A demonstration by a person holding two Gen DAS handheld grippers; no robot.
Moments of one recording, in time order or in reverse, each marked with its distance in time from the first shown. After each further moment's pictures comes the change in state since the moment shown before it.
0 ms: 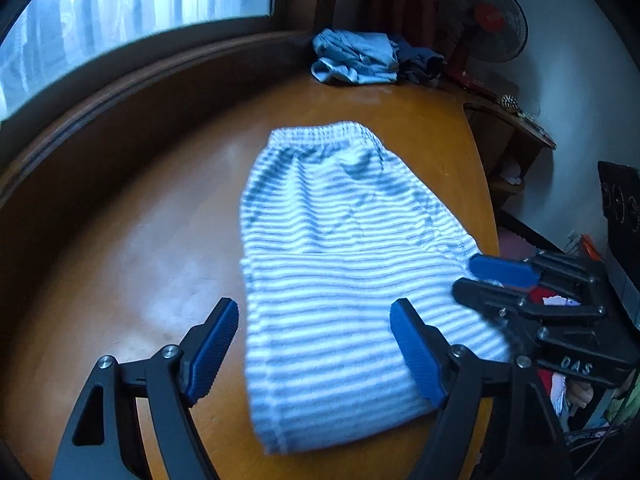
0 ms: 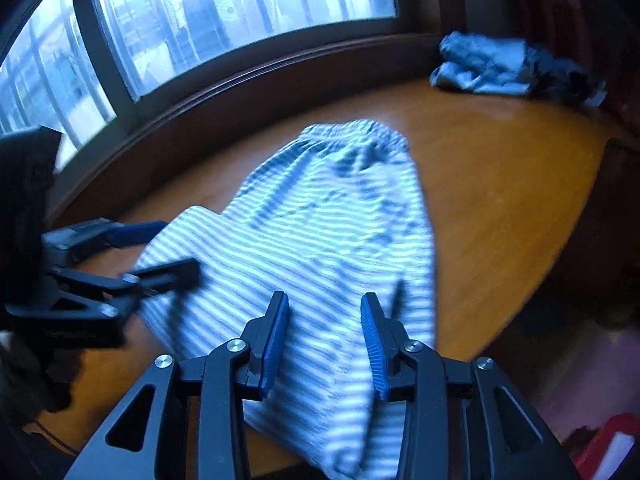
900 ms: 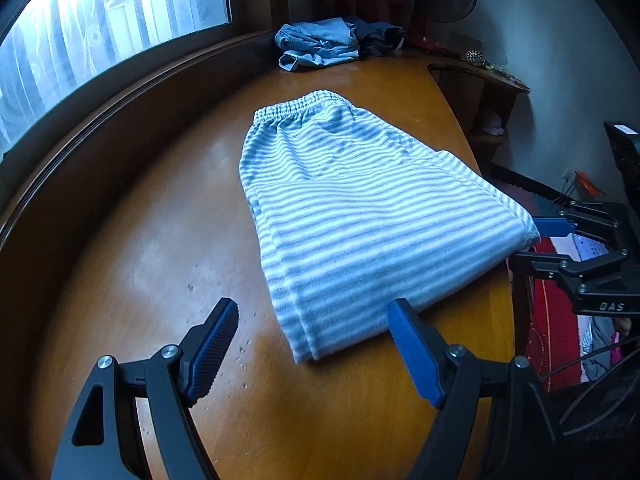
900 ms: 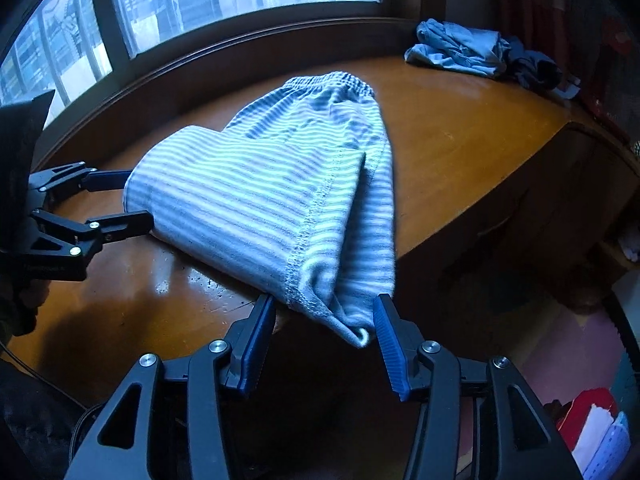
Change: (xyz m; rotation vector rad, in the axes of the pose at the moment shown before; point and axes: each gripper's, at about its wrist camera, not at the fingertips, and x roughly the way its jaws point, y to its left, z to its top) left arm -0.010 0.007 -0.036 0.212 0.026 -0.011; right arm -0.024 0.018 -0.069 -0.028 0.071 -0.102
